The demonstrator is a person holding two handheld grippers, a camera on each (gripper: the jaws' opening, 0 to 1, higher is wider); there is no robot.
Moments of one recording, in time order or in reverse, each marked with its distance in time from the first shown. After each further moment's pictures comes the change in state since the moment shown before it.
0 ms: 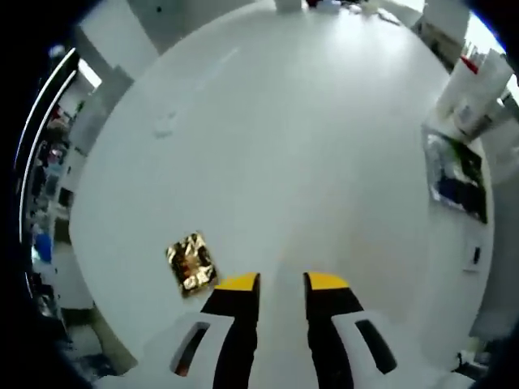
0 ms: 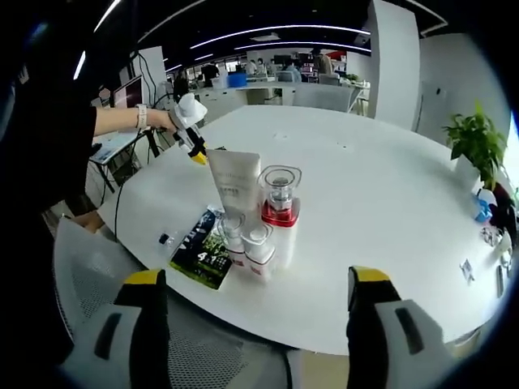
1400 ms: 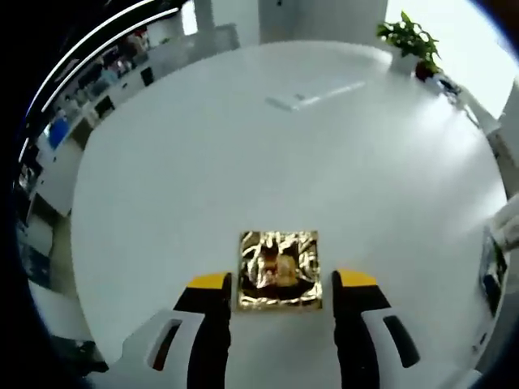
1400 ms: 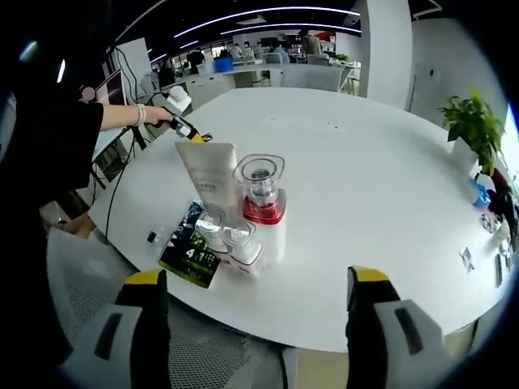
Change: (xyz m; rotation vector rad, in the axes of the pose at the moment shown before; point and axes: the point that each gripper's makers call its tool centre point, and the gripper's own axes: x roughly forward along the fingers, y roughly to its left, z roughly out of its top) left arm 0.038 0.080 -0.013 -0.432 -0.147 0.019; right arm 0.017 -0.014 -0.002 0.055 0.099 -0.026
